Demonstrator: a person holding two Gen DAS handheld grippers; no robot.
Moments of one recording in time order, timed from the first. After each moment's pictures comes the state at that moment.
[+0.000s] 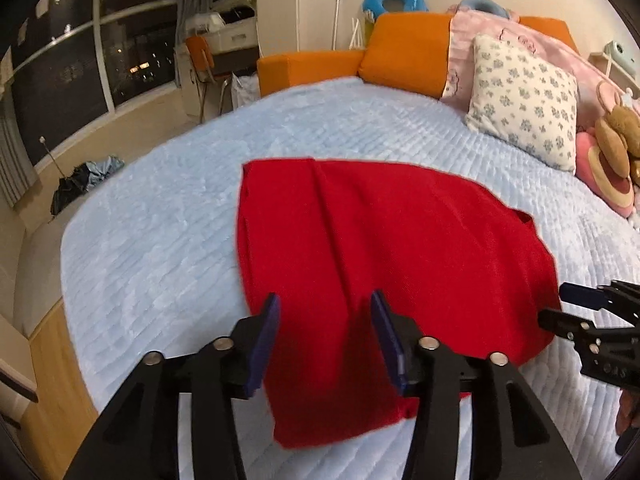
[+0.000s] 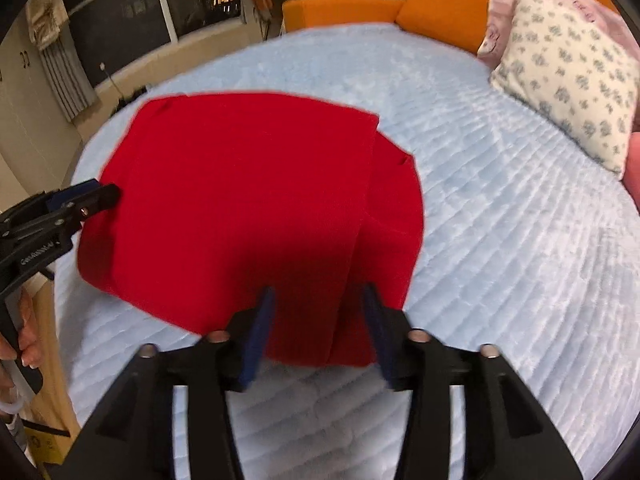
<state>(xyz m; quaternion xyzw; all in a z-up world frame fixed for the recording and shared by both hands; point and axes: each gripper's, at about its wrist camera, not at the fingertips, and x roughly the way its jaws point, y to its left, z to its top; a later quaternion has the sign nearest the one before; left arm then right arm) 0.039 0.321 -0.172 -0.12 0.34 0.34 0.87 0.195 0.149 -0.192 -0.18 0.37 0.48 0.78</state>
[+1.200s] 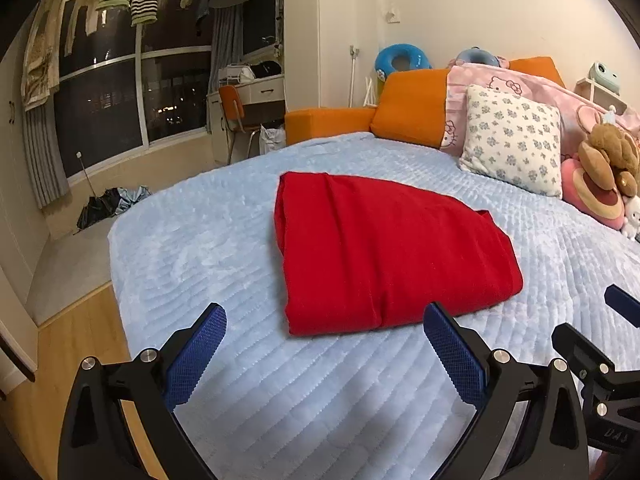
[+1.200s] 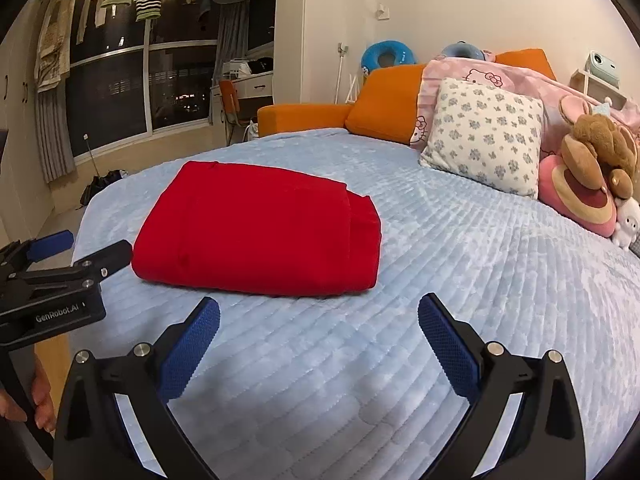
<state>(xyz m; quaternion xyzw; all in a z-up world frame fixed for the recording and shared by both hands) -0.044 0.219 -0.178 -0.09 0.24 0.39 0.88 0.079 0.057 -0.192 -0.11 0.22 0.42 0.87</state>
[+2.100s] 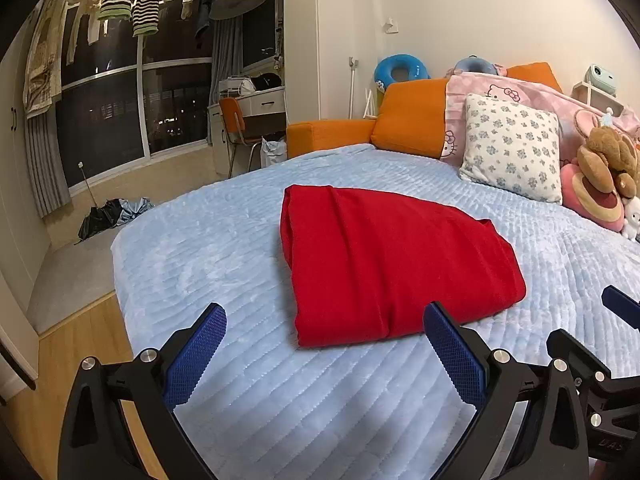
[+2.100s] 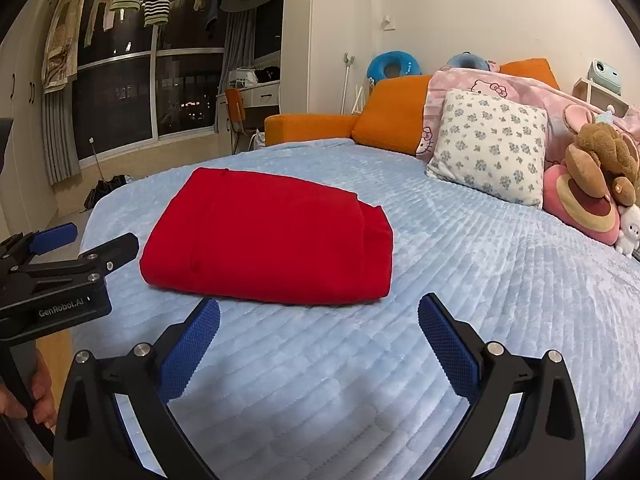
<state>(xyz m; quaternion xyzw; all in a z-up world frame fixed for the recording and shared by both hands) -0.053 0.221 -0.177 -0.08 0.23 0.39 0.89 0.067 0.065 -0.191 -0.10 0.20 0.43 0.88</state>
